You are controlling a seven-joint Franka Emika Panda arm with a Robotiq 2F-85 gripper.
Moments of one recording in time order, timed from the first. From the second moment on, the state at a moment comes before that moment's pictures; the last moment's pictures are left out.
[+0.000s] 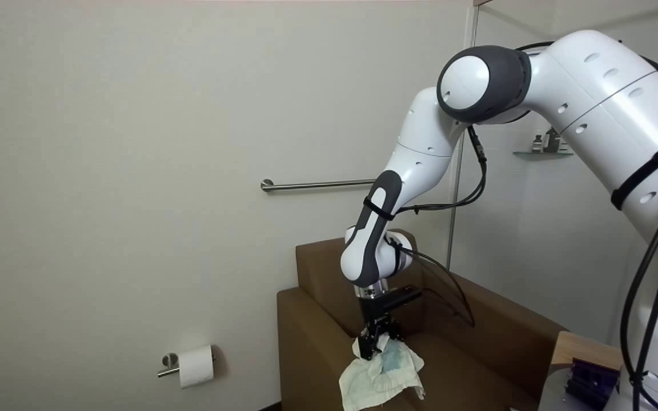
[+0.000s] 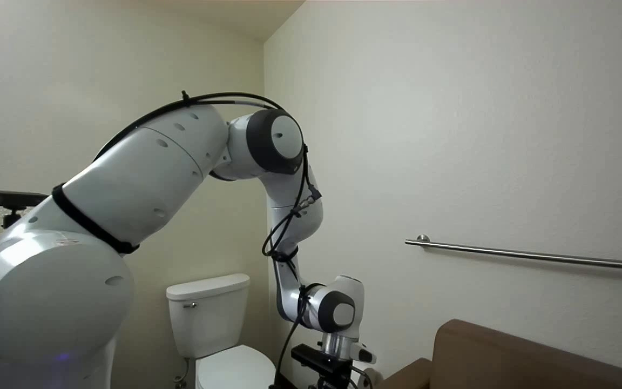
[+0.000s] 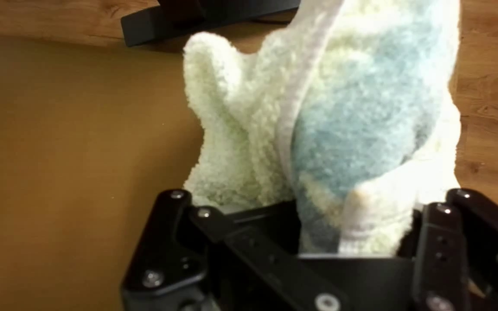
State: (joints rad) arm -0.09 0.72 -0.03 -2.12 0.07 2.50 0.06
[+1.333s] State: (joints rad) arm -0.21 1.14 0.06 -1.38 0.13 2.16 -0.24
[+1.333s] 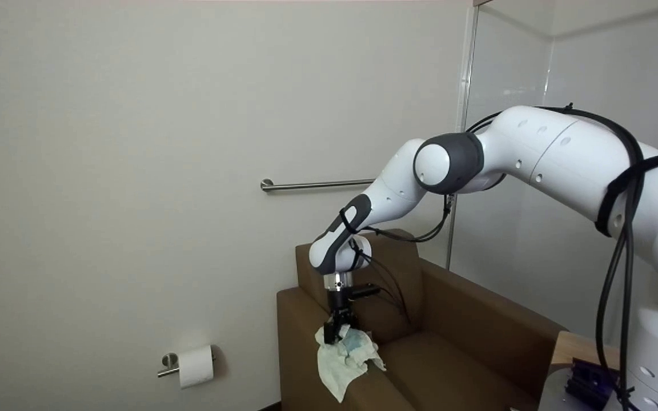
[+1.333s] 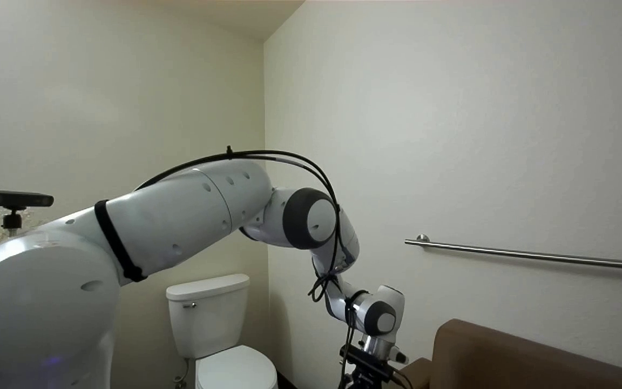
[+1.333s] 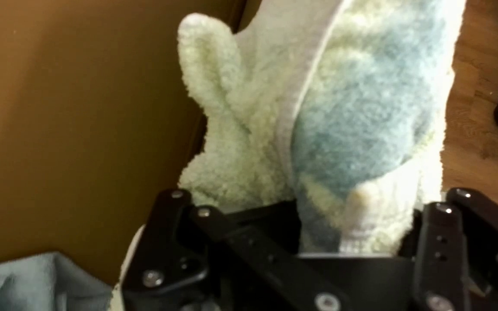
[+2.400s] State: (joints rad) arm -0.09 1.46 -0.09 -0.75 0.06 2.05 -0.01
